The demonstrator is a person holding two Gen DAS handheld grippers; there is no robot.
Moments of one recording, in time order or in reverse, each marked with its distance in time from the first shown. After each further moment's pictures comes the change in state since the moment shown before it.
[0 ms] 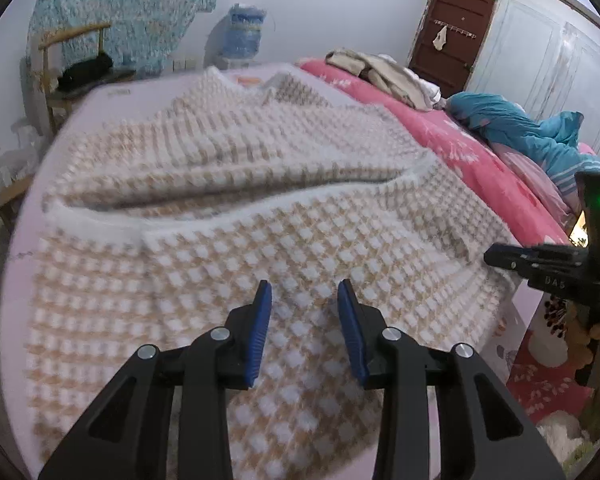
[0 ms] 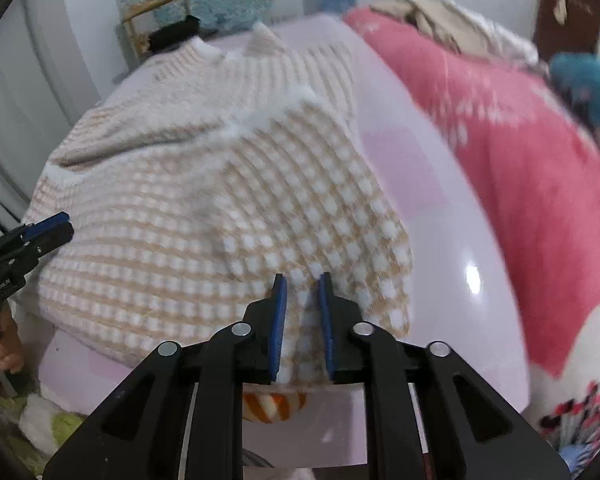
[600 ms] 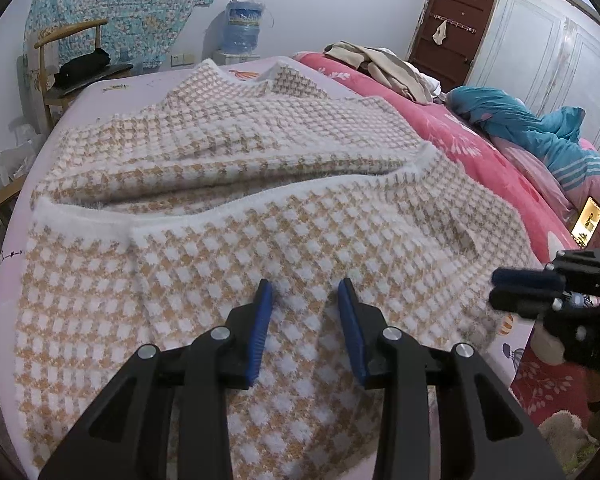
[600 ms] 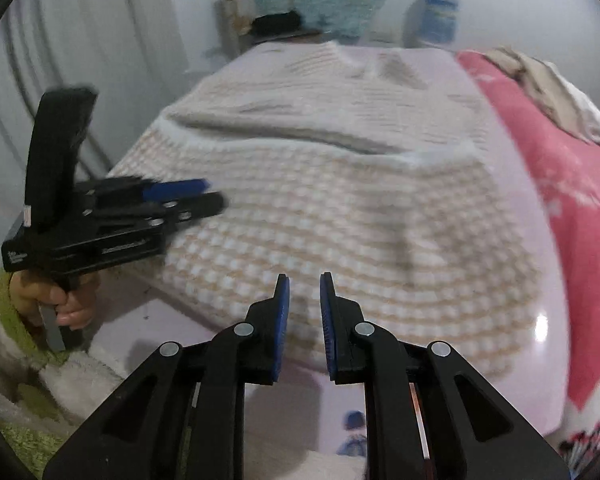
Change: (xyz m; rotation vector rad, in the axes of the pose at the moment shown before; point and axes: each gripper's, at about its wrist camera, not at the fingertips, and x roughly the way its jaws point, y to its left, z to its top) left arm 0.025 0.000 0.001 -0.018 0.041 -0.004; right arm -0.018 0.078 -0.014 -0.206 -0.002 0.161
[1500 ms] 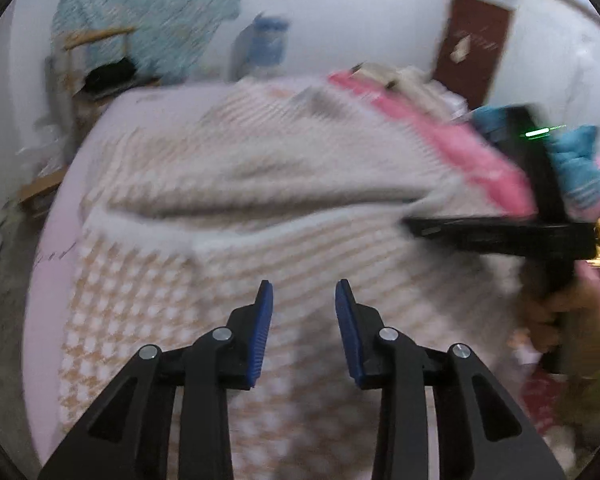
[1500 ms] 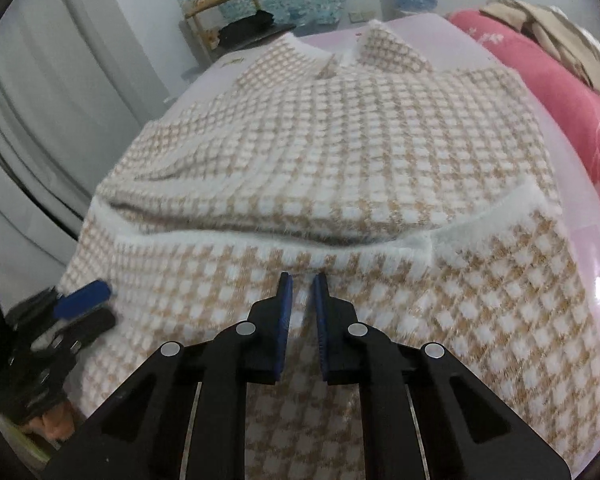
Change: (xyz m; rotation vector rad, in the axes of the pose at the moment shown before) left arm -0.031 0.008 0.005 -0.019 -0.084 0.032; right arm 0.093 -0.036 0.076 0.181 0.022 0.144
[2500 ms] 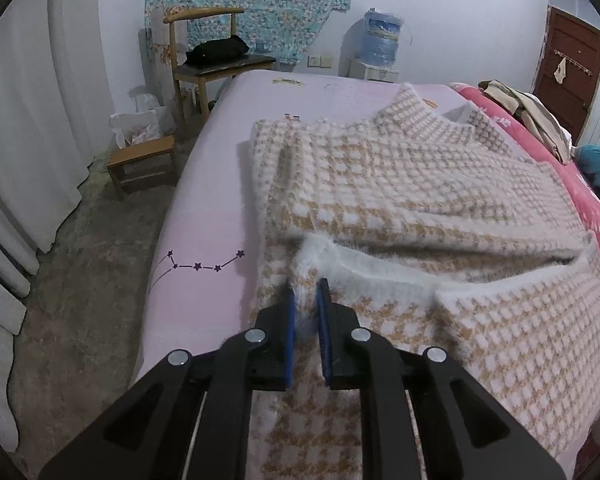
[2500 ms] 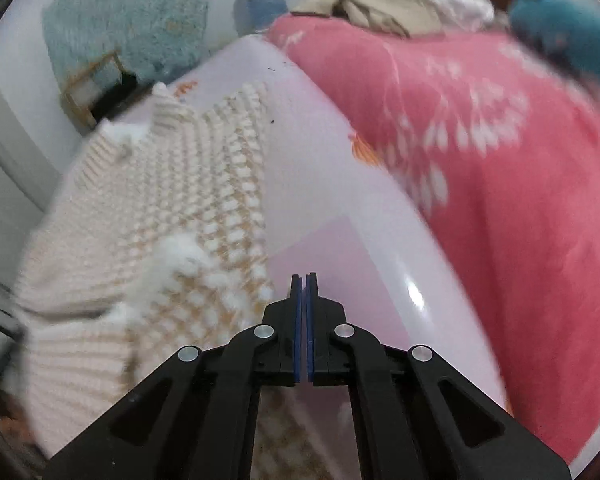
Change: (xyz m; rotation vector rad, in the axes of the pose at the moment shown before) left arm 0.008 0.114 0.017 -0.180 0.065 0.384; right arm -0.057 -0.136 -0.008 0.365 -0.120 -0.247
